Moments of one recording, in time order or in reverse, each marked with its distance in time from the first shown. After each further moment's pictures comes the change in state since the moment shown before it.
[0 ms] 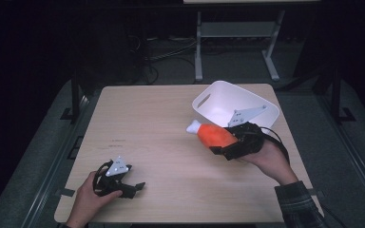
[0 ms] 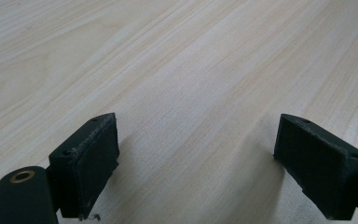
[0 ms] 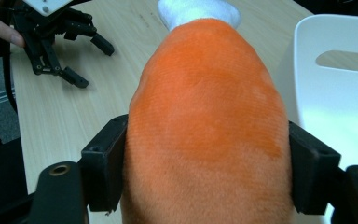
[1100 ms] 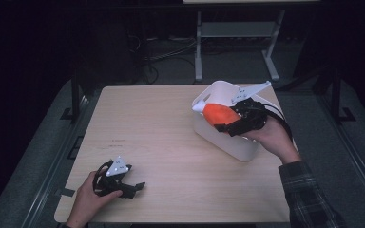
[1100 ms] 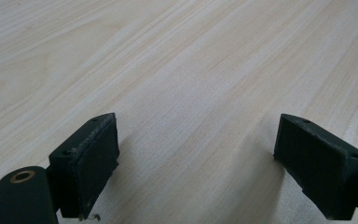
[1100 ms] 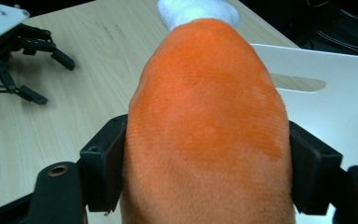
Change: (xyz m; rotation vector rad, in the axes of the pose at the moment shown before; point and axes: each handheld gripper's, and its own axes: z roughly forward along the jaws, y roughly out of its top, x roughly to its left) left arm 0.000 0.000 0.000 -0.001 0.002 0.002; right arm -0.047 0.030 -0.007 0.012 -0.070 0.009
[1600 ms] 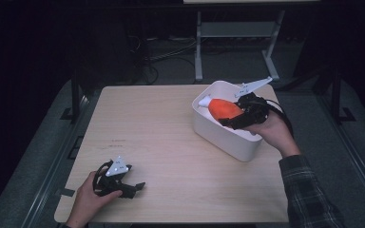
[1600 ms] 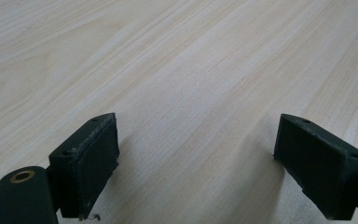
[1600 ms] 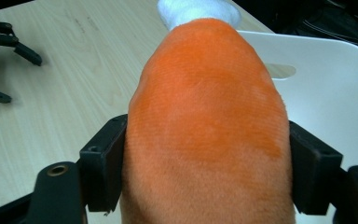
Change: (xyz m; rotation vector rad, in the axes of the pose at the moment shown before) left arm 0.000 0.000 0.000 0.003 -0.001 0.000; right arm -0.028 -0.006 0.010 0.023 -0.038 0.030
